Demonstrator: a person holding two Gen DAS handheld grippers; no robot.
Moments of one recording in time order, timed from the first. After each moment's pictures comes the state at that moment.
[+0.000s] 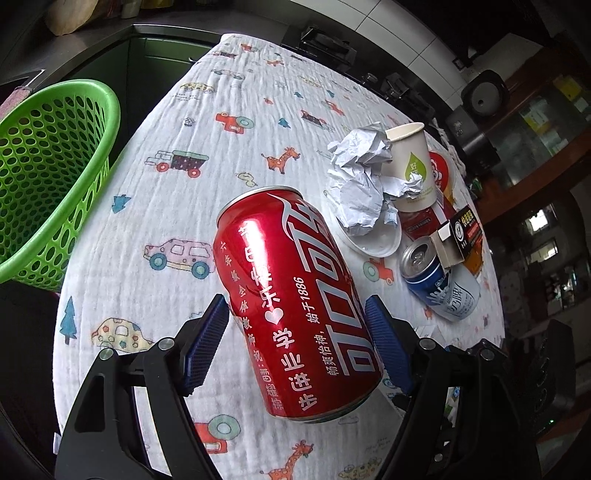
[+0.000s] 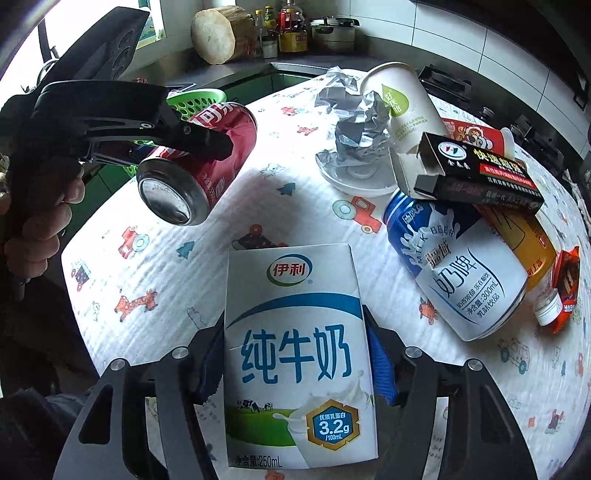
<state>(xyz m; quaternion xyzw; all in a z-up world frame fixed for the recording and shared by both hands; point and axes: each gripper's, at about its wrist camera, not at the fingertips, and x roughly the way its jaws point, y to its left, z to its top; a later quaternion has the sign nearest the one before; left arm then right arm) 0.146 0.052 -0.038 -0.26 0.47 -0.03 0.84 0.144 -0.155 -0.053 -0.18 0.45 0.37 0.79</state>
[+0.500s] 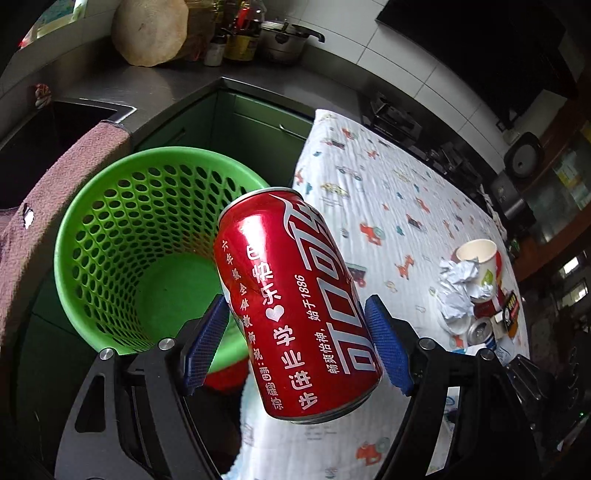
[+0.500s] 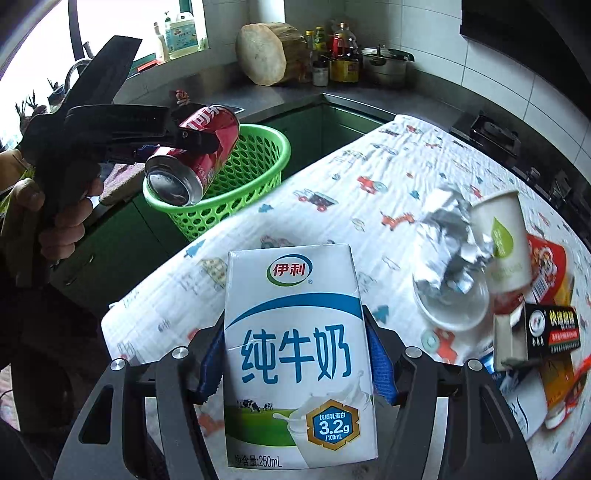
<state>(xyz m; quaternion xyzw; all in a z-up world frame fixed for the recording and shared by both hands) 0.119 0.224 0.002 -0.25 0.41 0.09 0.87 0.150 -0.029 -0.009 -0.19 0.41 0.44 0.78</state>
